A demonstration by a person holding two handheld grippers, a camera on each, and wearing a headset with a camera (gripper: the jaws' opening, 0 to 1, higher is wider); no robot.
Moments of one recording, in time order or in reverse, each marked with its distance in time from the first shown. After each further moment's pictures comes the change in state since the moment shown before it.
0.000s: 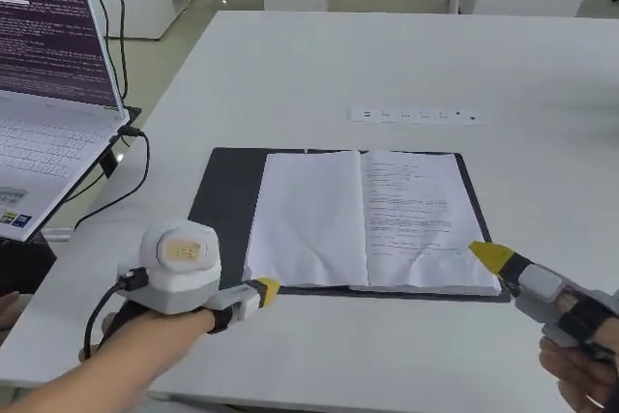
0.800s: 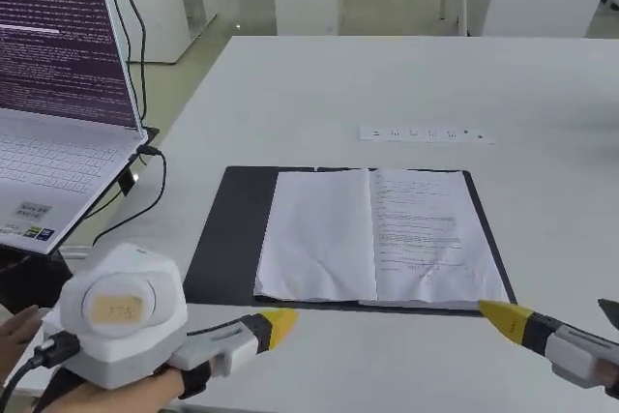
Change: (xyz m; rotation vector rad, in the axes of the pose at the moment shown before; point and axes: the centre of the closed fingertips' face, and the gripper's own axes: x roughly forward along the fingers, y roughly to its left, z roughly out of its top) left arm -0.091 -0.023 0.019 0.028 -0.128 0.023; right arm -0.035 -0.015 0.001 -0.508 0.049 -0.062
